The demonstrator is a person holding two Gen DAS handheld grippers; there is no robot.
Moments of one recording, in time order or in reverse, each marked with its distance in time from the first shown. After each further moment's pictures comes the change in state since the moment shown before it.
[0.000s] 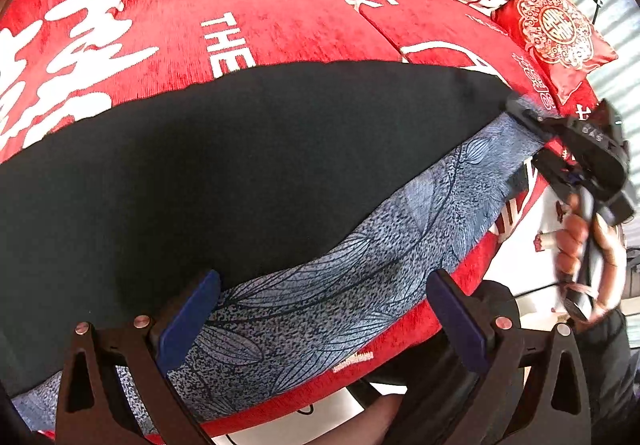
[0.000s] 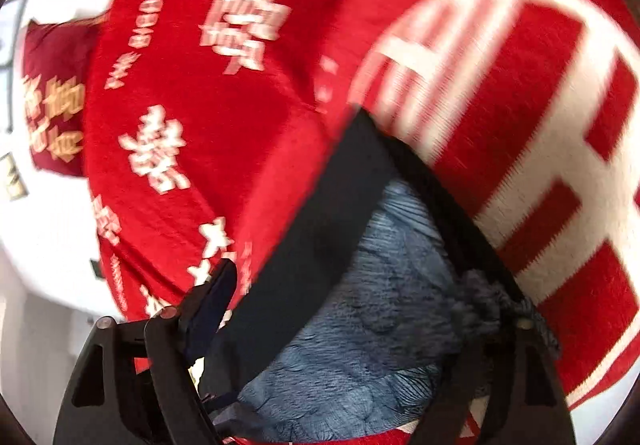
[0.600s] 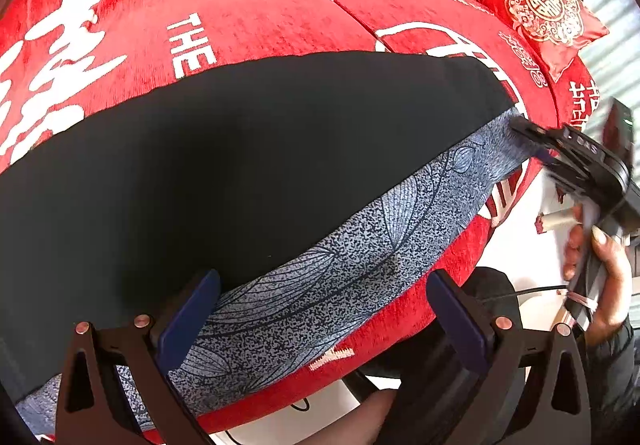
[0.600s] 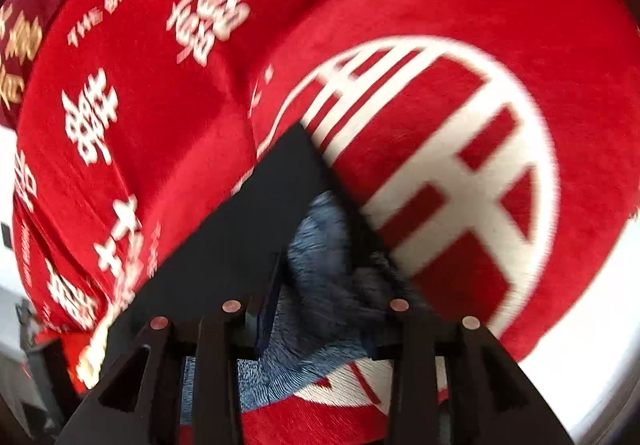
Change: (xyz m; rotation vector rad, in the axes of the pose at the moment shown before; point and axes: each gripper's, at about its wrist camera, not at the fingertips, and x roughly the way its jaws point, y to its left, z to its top) left arm 0.010 -0.022 0.000 0.057 0.029 -0.004; right arm -0.035 -0.014 -0.023 -0.103 -0.064 -0.390
